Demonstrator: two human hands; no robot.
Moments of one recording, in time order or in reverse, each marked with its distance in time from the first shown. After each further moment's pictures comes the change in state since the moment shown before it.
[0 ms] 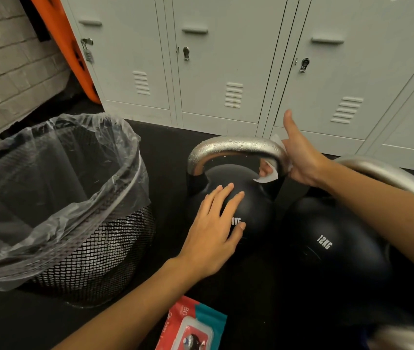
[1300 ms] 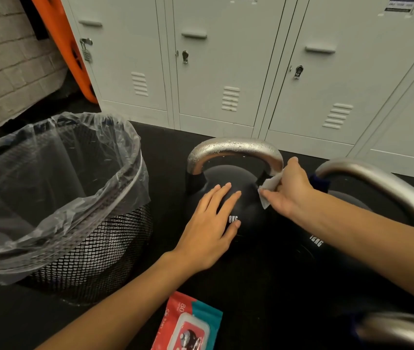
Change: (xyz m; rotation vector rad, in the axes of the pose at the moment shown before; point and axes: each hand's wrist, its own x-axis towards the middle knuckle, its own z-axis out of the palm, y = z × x) left_hand 0.000 -0.001 -0.008 0.023 -0.057 0.021; right_hand -0.034 0.008 0.064 0.651 0.734 0.151
